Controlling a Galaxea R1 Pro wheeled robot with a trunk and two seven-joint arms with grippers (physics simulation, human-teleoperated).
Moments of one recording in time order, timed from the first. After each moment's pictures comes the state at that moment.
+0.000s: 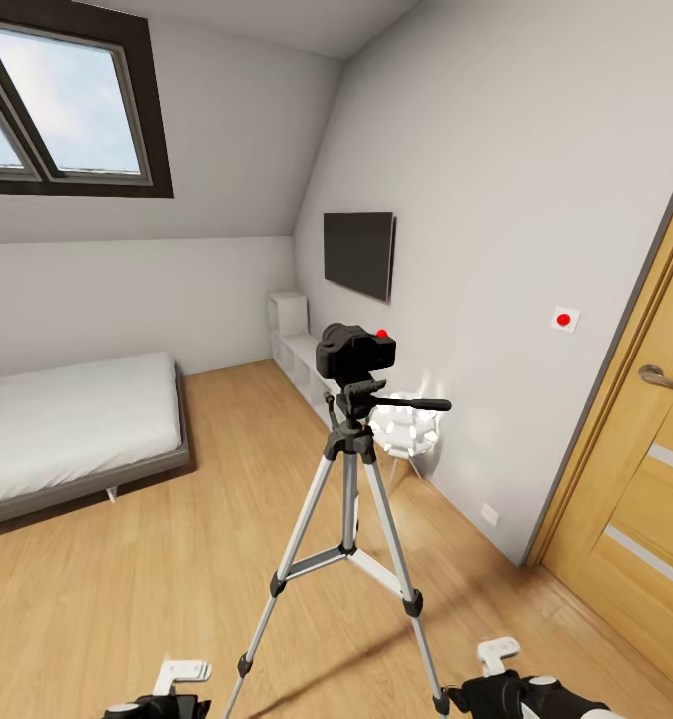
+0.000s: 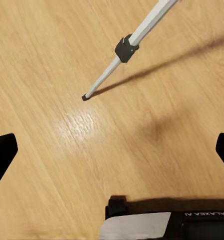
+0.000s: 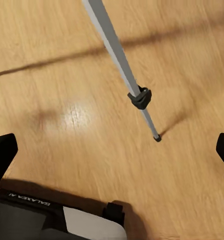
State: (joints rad) left arm -0.53 0.12 -1.13 -0.04 1.13 -0.01 -0.11; right arm -0.59 -0.12 0.09 0.01 0.05 -0.01 0.31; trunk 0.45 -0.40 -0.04
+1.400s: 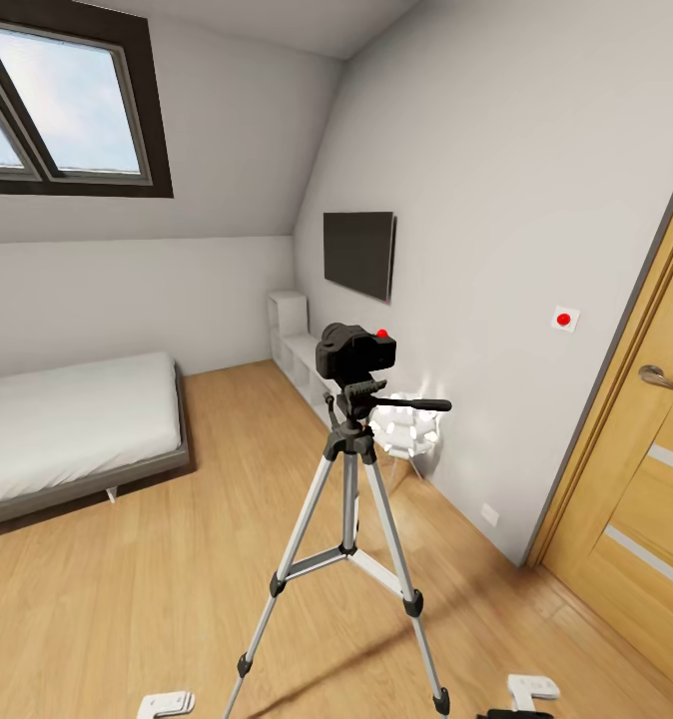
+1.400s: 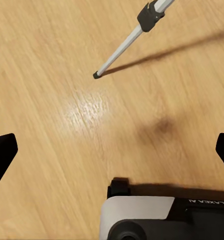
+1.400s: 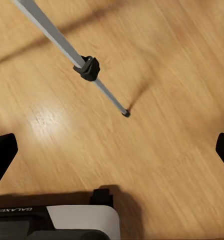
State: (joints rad) left arm -0.47 0.11 -1.13 0.02 1.21 -0.04 -0.11; right arm -0.53 -0.13 0.08 0.04 -0.13 -0.03 0.10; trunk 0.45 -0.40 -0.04
